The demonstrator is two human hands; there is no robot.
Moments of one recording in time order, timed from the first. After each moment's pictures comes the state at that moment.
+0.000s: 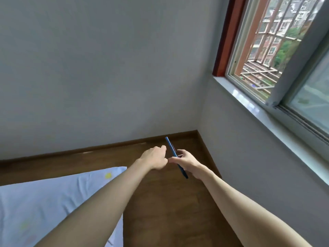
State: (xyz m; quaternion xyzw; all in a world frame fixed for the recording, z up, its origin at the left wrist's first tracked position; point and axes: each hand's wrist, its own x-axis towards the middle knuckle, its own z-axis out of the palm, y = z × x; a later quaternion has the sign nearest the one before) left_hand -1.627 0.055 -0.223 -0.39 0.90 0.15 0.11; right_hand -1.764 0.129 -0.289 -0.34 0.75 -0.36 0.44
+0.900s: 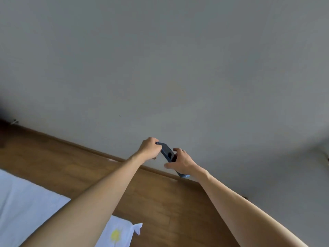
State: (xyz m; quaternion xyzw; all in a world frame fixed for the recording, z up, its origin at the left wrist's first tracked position) left_hand -1.595 -0.471 -0.220 -0.62 0.63 0.43 -0.19; right_hand -1.756 -0.437 -0.255 -0.61 0.71 -0.09 0.35
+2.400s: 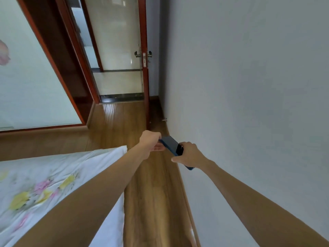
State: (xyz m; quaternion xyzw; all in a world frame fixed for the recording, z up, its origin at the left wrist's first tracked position) left_hand -1.004 -0.879 -0.212 -0.76 0.01 0.30 -0.57; right_hand -1.113 -1.011 -0.243 -0.92 0.24 0.08 0.30
